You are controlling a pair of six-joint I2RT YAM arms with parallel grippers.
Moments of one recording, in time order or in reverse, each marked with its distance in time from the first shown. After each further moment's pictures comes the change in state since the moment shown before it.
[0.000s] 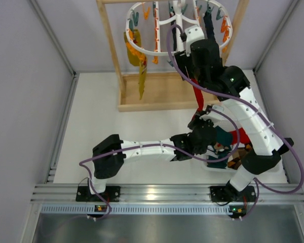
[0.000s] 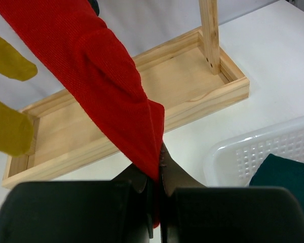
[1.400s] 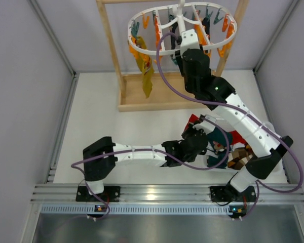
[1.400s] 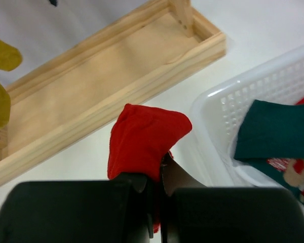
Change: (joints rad) left arm -0.022 -0.090 -0.195 -0.036 0.112 -0.107; right arm 0.047 -0.044 -0.291 0.446 0.235 -0.096
